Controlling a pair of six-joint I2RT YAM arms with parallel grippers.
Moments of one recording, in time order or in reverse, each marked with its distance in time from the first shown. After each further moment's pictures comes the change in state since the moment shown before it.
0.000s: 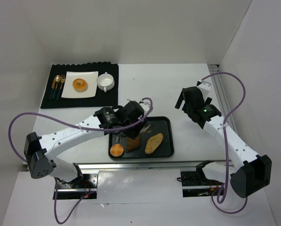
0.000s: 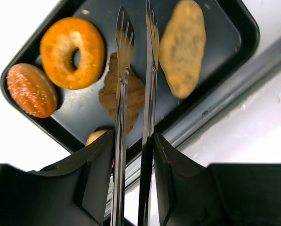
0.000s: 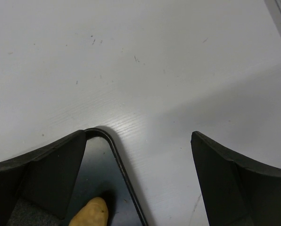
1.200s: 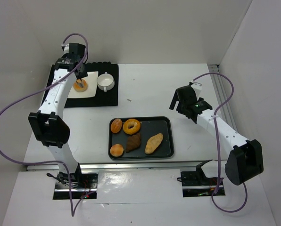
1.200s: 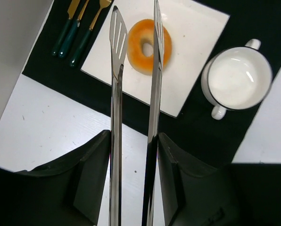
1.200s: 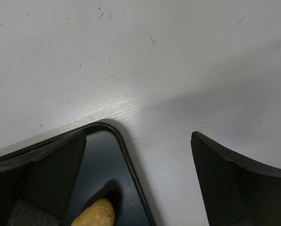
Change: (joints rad) left arm 0.902 0.412 0.588 -0.058 -0.352 -0.115; right arm 0.000 0.148 -0.003 0.066 -0.094 0.004
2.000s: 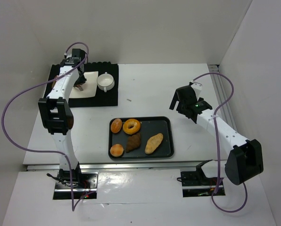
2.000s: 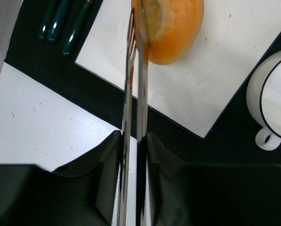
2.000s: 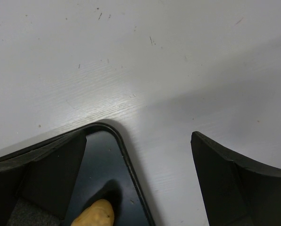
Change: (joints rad) left arm 0.072 0.220 0.068 -0.027 0.019 -0.001; right arm 0.000 -0.003 0.000 -0.002 0.005 0.001
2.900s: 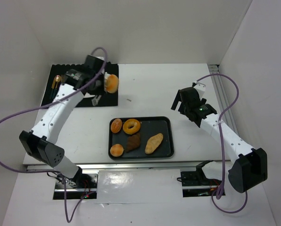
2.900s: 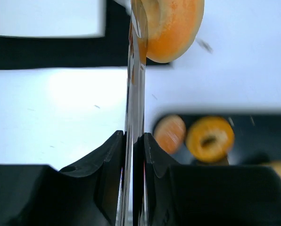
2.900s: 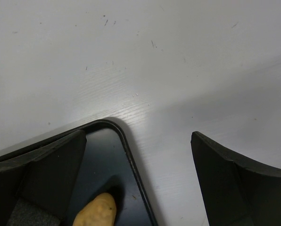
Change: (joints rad) left arm -0.414 -0.513 -0.251 -0.140 0.245 0.076; right arm 0.000 -0.089 -0.028 -0.004 0.000 0.006
